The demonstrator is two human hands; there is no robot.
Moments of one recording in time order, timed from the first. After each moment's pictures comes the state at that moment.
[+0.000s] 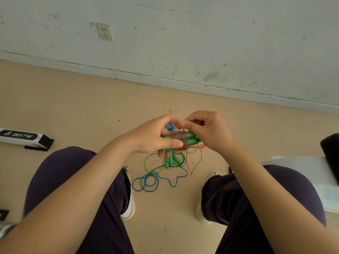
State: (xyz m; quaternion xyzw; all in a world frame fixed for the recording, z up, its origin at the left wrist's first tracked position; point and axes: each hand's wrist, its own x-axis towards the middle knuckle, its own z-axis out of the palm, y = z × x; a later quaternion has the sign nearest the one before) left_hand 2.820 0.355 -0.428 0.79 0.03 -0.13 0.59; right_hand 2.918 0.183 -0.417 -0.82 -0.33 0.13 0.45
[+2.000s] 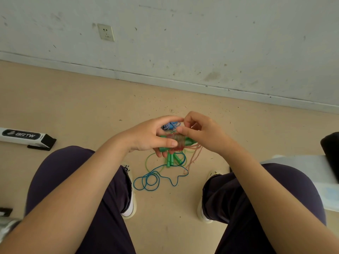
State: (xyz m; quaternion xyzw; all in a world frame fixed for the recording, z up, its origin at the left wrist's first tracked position) left_hand 2.817 0.367 -0.433 0.78 0.01 -0.16 0.60; right_hand 2.917 0.181 -0.431 -0.79 -0.35 0.21 0.46
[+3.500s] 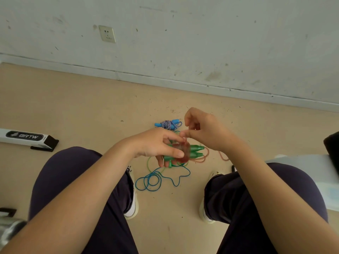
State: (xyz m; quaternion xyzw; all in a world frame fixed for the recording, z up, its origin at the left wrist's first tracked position) left_hand 2.818 0.355 -0.443 0.78 0.03 -0.24 0.58; right_hand 2.925 0.181 -0.422 -0.83 -0.39 0.19 0.35
